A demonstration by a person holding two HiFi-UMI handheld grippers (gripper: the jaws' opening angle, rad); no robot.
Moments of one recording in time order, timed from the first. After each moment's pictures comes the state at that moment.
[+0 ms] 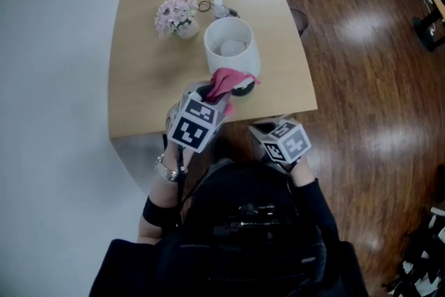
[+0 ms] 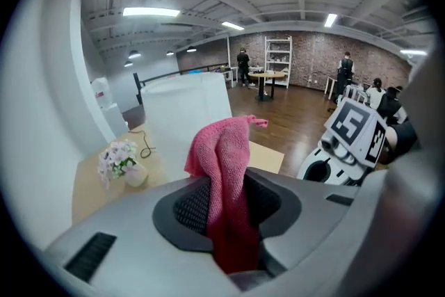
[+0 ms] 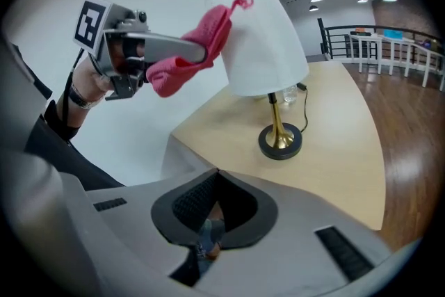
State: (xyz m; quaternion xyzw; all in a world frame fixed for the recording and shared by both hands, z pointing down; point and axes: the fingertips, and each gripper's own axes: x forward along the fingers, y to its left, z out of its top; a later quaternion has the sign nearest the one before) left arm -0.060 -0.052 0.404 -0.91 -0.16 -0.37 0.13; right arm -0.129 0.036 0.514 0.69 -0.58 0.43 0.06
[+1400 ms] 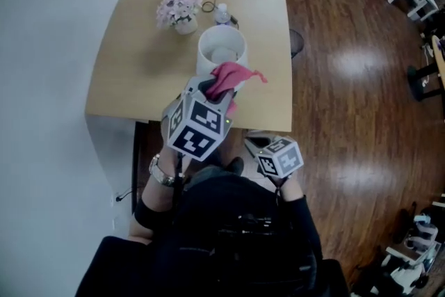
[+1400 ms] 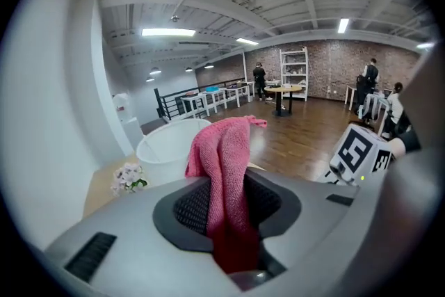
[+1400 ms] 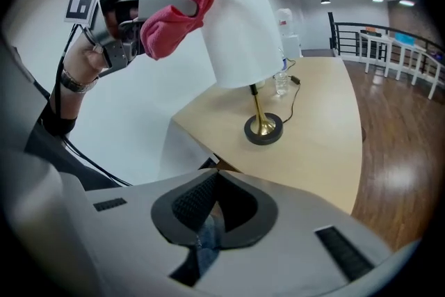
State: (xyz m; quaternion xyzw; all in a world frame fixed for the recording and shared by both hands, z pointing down) left arm -0.025 -0.011 0.348 -0.94 -0.09 -0.31 0.12; right arm -0.104 0.102 0.516 0.66 -0.59 0.46 0.11
